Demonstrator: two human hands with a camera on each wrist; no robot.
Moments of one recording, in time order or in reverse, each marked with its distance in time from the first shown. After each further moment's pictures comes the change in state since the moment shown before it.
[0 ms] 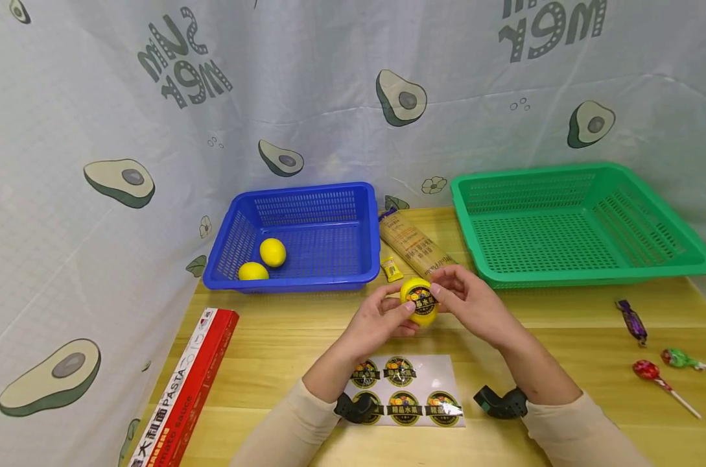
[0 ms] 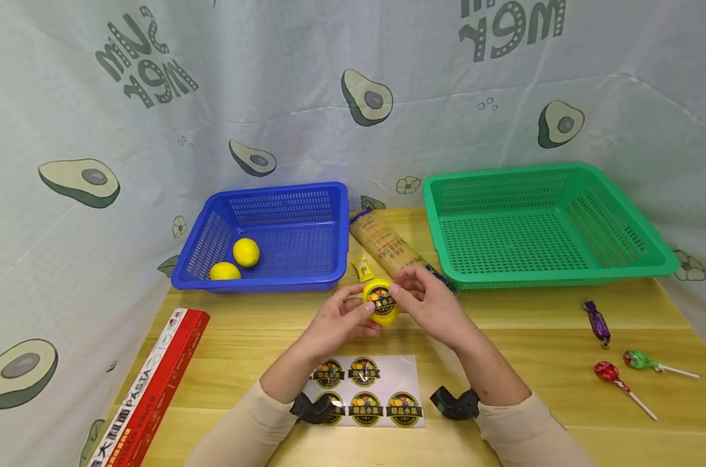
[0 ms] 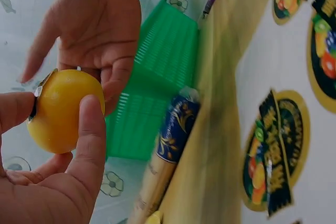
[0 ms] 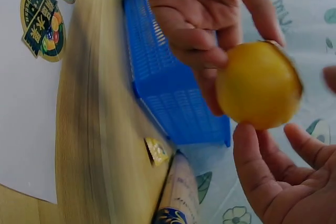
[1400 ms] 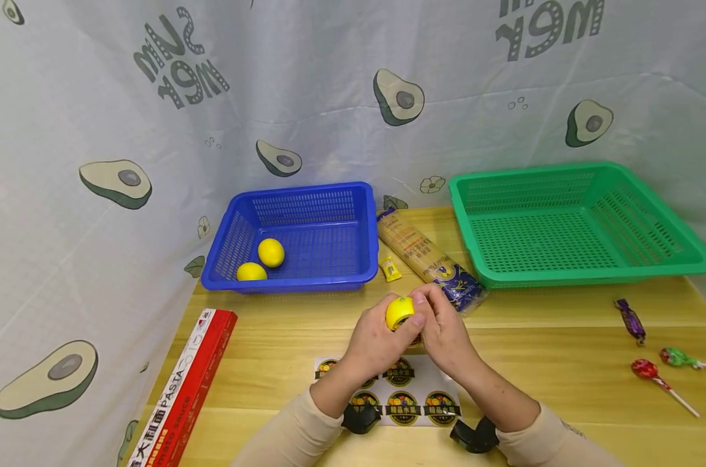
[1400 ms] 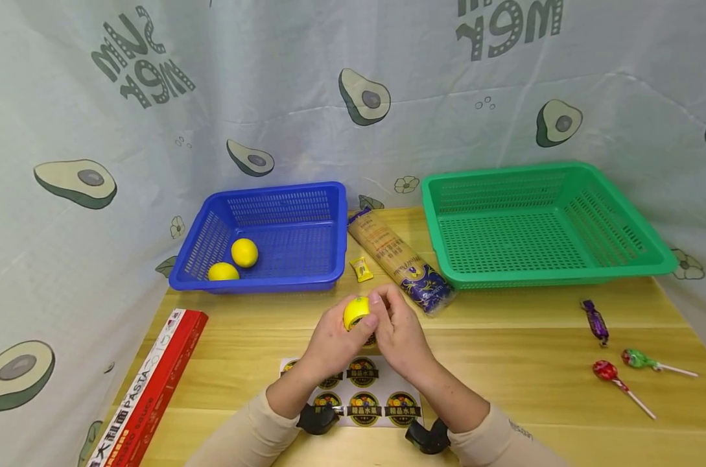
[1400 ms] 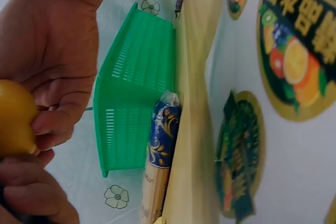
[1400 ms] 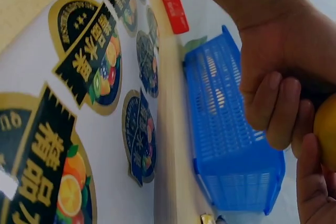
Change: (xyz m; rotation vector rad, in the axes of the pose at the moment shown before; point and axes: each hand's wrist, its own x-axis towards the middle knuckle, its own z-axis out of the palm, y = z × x) left_hand -0.018 -0.003 0.013 0.525 0.166 0.267; right_hand -0.018 -0.008 0.068 0.008 0.313 -0.196
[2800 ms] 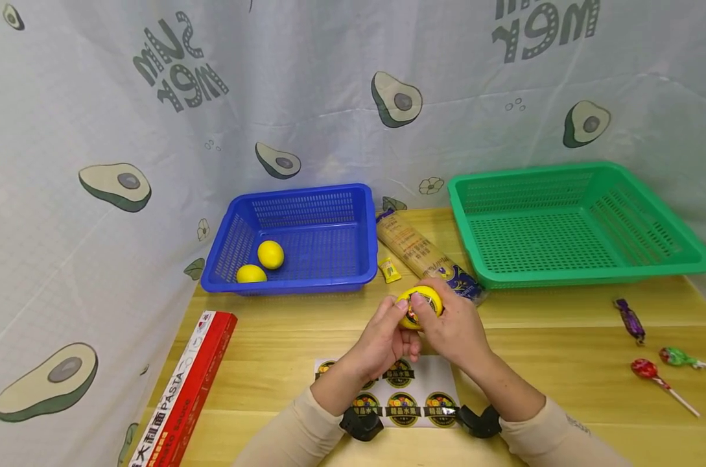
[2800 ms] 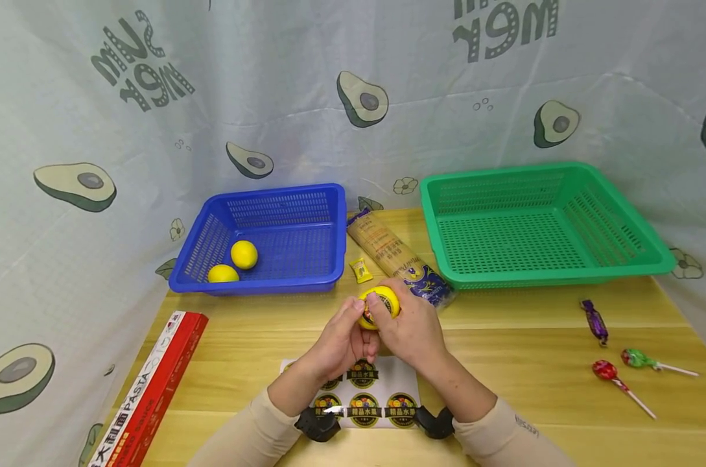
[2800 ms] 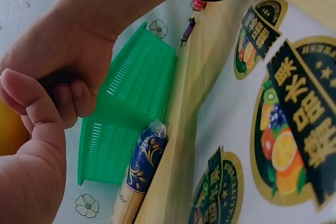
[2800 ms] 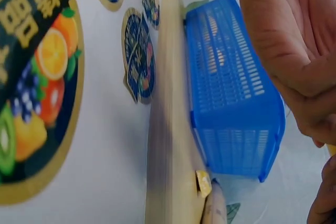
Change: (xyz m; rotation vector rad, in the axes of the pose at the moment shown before) left_hand 0.005 -0.002 0.009 -0.798 -0.305 -0.205; right_hand 0.011 0.016 -0.016 -0.332 0.077 -0.133
